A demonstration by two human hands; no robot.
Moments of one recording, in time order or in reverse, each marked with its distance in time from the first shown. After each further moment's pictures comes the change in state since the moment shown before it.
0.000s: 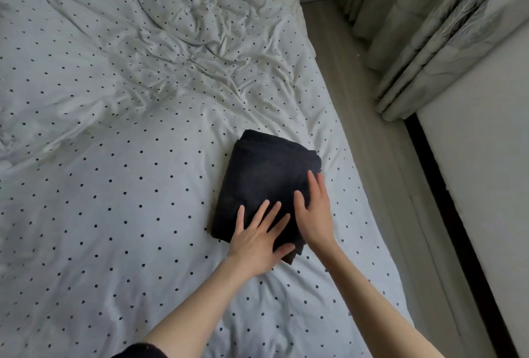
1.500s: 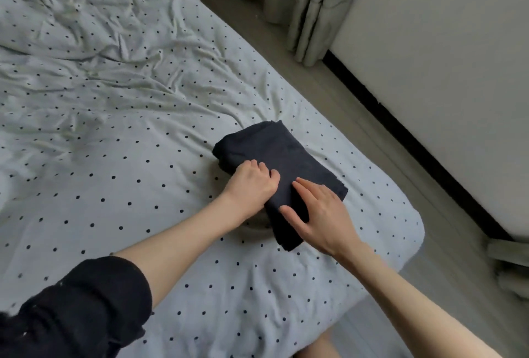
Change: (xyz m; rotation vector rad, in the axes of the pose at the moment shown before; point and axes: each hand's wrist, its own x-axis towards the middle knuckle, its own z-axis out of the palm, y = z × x) left_hand 0.046 -0.068 -0.061 0.690 0.248 0.688; right_hand -0.082 -0.014 0.050 -0.620 0.098 0.038
